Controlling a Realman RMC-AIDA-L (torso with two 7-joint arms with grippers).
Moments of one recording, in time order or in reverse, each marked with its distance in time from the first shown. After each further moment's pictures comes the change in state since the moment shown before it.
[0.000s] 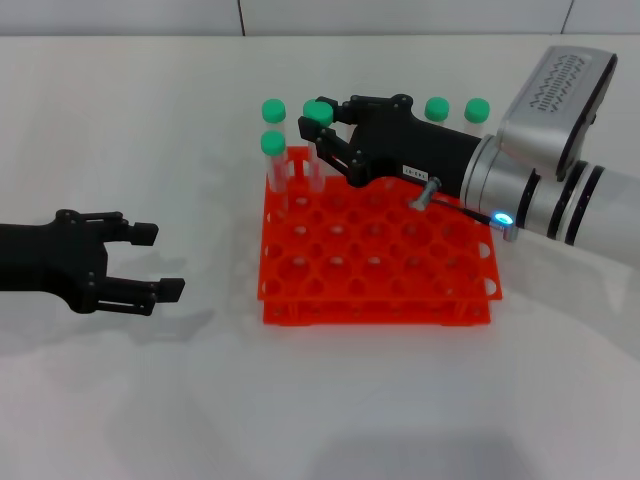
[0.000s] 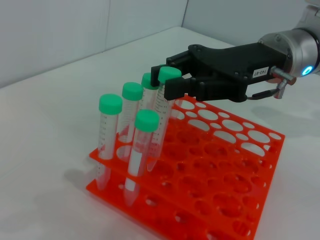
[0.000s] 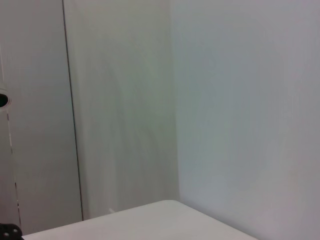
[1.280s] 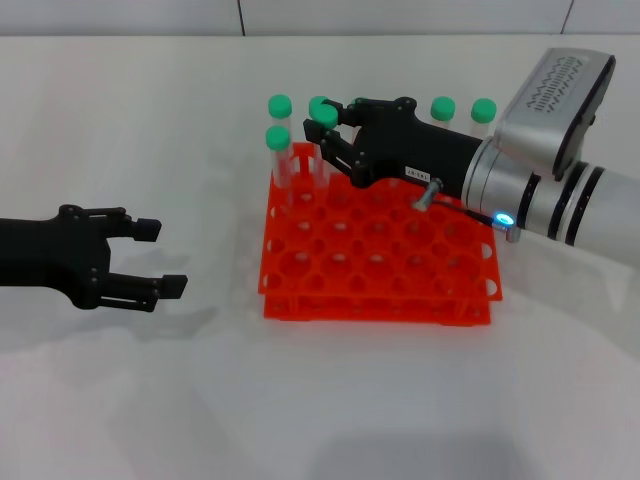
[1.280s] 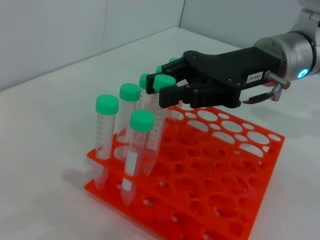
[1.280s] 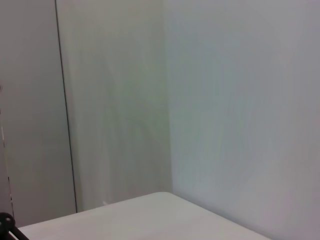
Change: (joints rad) left arm -0.010 0.002 0.005 0.000 0.000 -0.001 0.002; right arm 0.000 0.000 -0.002 0.002 0.003 0.026 0.002
